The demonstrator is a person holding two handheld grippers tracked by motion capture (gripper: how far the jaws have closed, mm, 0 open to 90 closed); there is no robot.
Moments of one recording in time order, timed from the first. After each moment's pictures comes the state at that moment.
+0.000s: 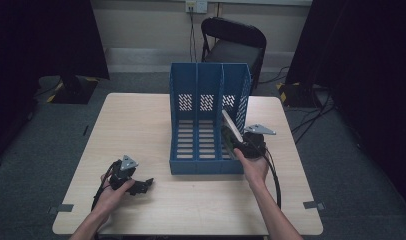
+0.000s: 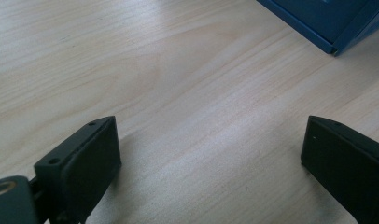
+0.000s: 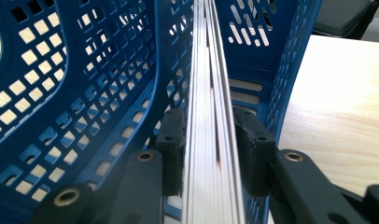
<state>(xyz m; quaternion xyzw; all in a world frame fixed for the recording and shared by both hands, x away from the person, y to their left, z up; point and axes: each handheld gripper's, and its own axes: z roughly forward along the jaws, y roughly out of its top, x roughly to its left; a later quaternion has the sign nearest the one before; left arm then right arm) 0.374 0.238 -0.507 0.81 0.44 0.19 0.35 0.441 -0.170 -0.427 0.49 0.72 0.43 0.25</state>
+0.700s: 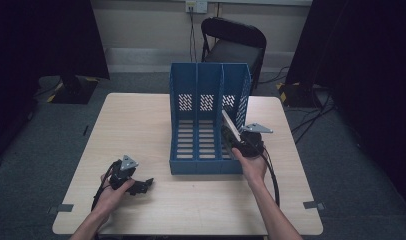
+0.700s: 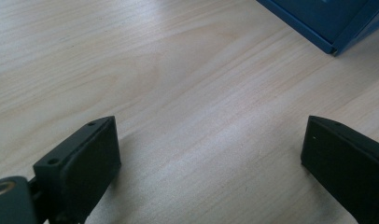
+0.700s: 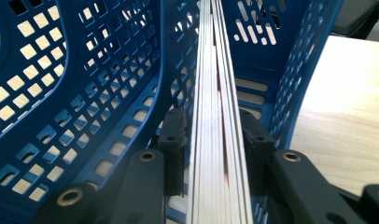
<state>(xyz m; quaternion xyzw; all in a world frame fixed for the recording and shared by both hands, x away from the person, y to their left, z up) 0.374 0.238 -0.507 0.81 0.44 0.19 0.35 0.449 -0.165 -0.428 0.49 0.72 0.42 0.25</state>
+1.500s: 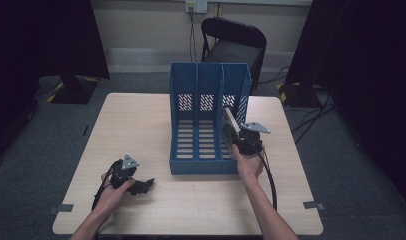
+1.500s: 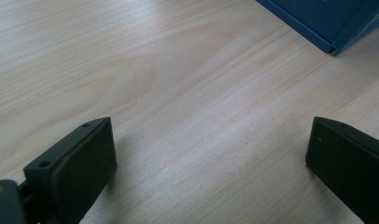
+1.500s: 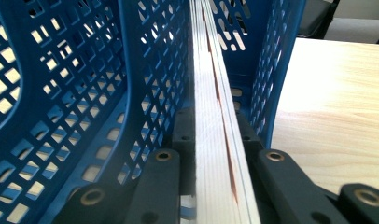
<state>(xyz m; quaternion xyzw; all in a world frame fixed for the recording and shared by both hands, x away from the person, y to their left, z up) 0.376 0.237 -0.507 0.81 0.44 0.18 0.34 0.454 -0.158 -0.431 0.53 0.69 0.41 0.29</state>
